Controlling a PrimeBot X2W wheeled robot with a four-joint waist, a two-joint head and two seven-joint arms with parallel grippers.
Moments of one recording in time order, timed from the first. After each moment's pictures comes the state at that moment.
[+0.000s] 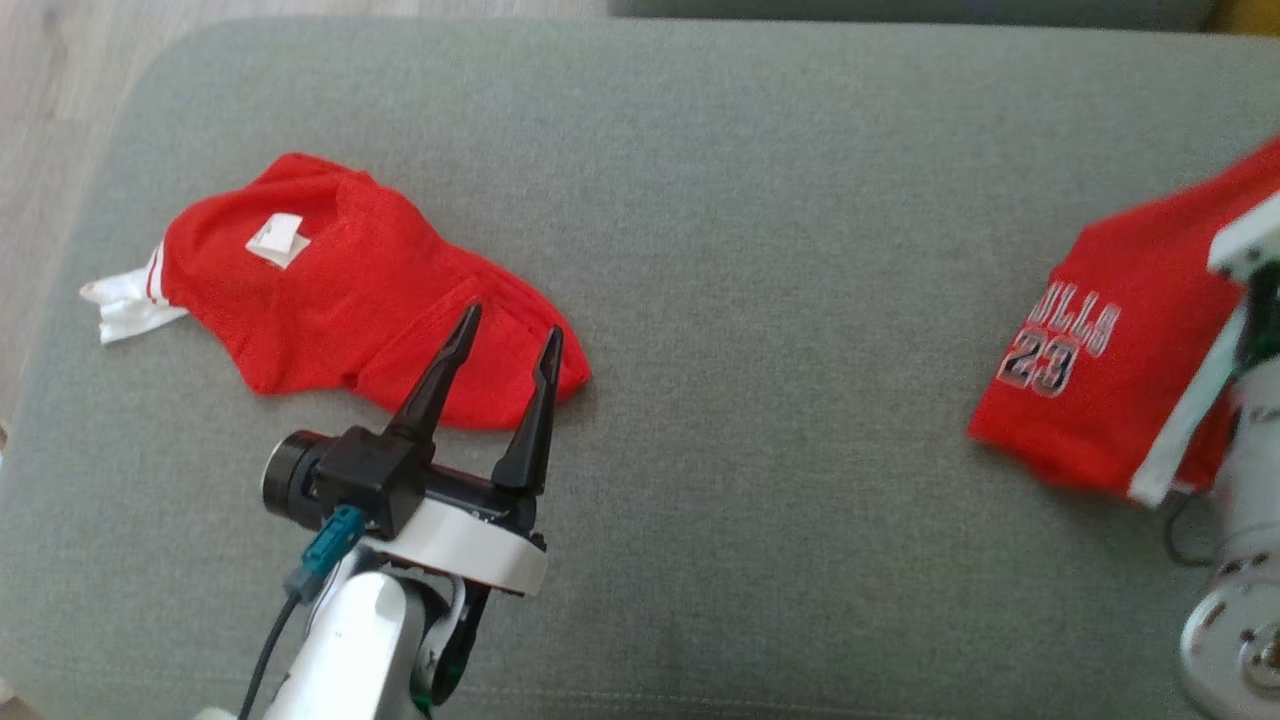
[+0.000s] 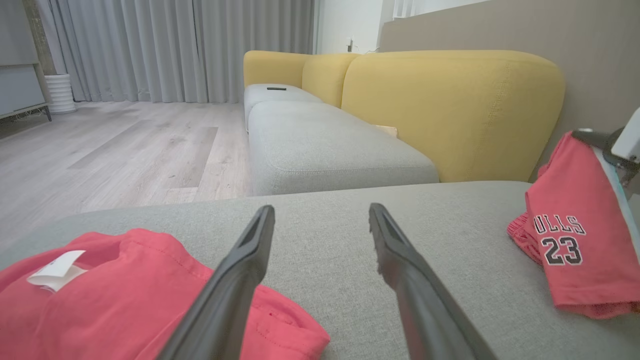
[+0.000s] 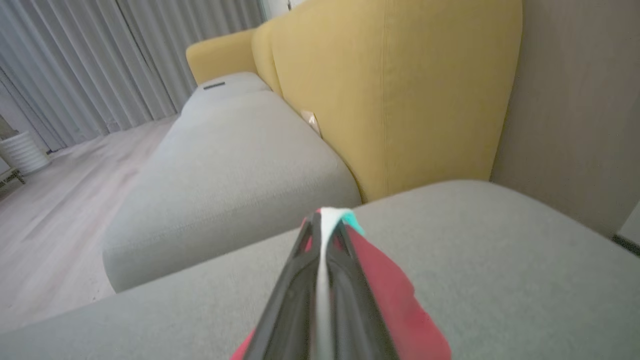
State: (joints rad) left arm -0.17 0.05 -0.35 0.10 -0.14 -0.05 -0.26; right arm -0.86 -0.11 -0.73 0.91 -0.26 0.13 -0.09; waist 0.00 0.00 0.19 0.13
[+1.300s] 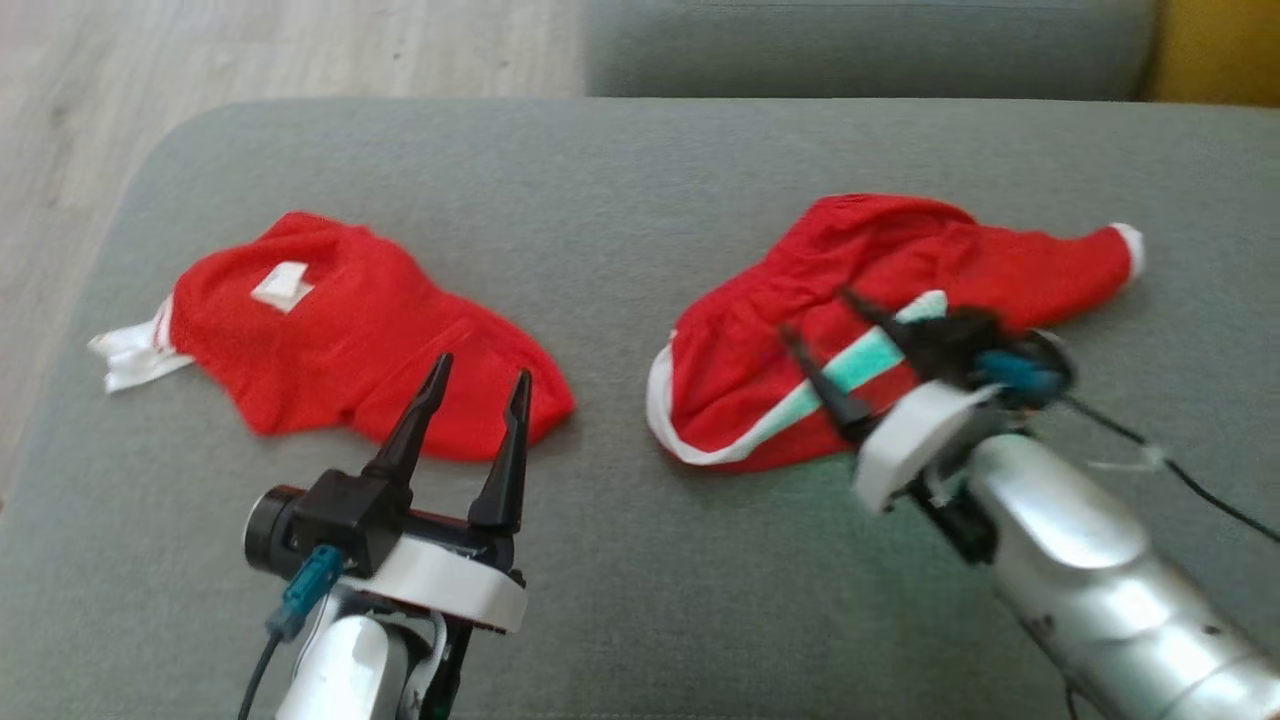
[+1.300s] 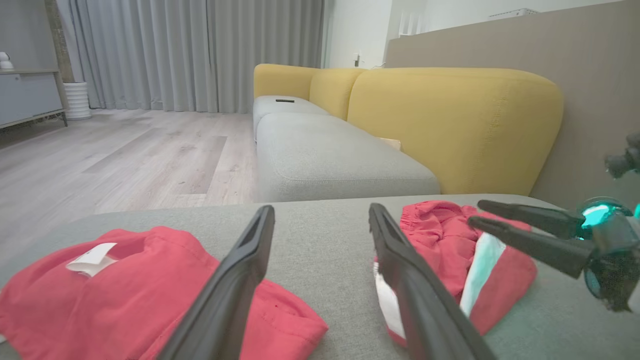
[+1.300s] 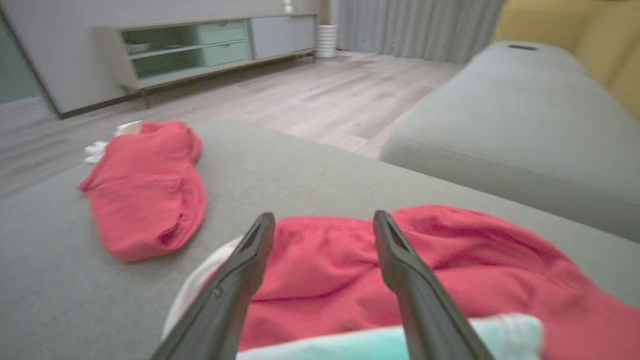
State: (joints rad) left arm -0.09 0.05 -0.31 0.10 -0.15 -0.03 -0.26; right arm -0.64 -0.24 0.82 0.77 0.51 0.13 -0.24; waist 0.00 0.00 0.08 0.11
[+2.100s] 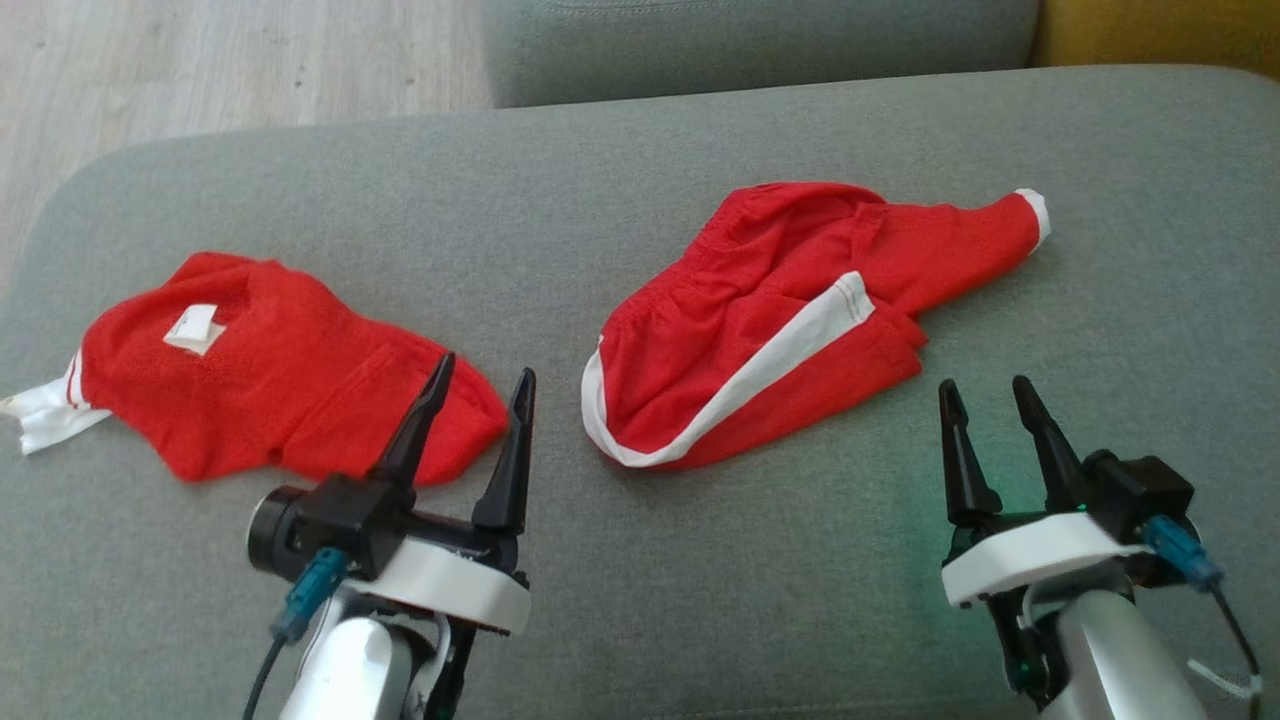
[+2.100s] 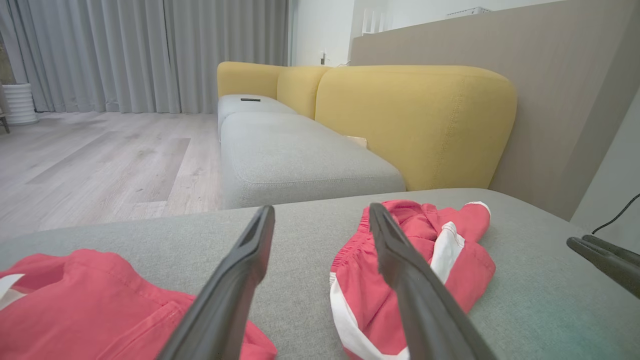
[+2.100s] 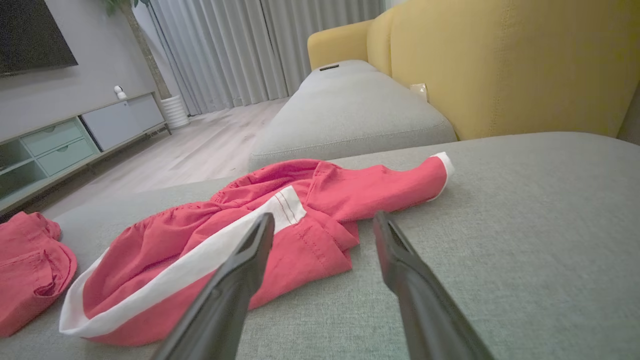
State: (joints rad) left arm -0.08 0.05 -0.31 0.09 -0.15 -0.02 -0.26; right arm -0.15 -0.06 0.08 0.42 0.21 0.13 -0.25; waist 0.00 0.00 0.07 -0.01
